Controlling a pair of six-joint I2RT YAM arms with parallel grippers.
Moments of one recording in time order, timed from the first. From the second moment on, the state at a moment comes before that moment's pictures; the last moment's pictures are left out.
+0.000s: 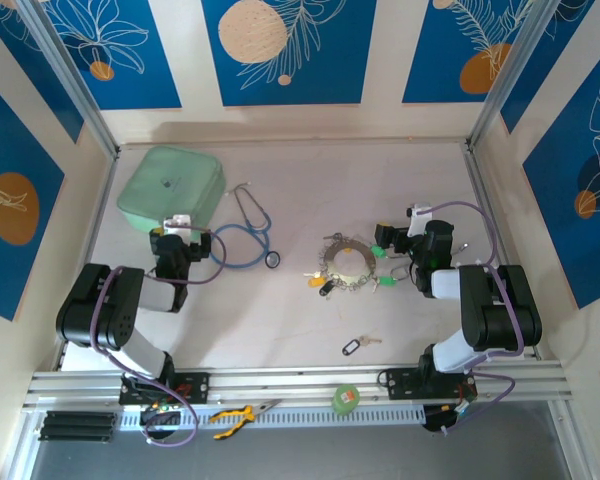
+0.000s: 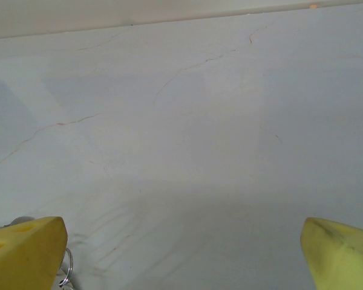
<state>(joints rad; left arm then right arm) -0.12 1.58 0.34 0.92 -0.25 0.07 -0.02 1.52 0.40 0.71 -0.23 0.07</state>
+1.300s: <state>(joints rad) -0.58 1.25 0.74 -0.07 -0.02 -0.36 0.19 1.46 0.99 -0.62 -0.21 0.29</state>
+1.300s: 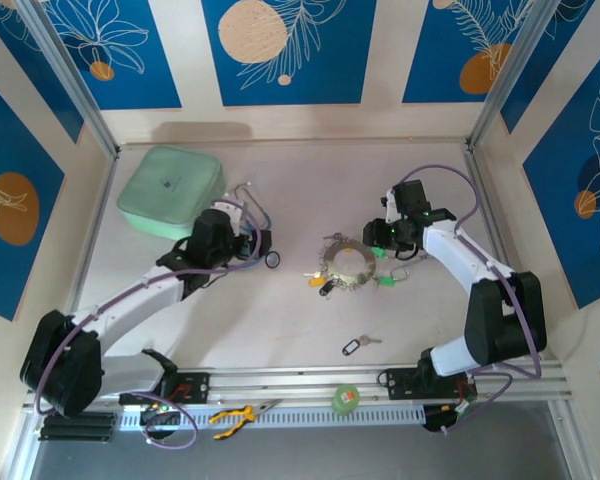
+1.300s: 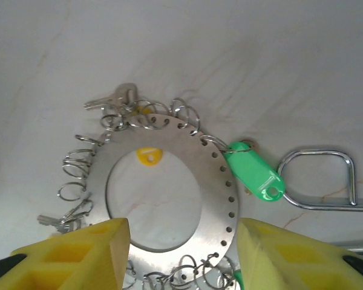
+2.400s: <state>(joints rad) -0.75 1.95 1.34 -0.43 0.28 -0.13 0.21 1.32 0.95 -0.60 -0.37 0.34</state>
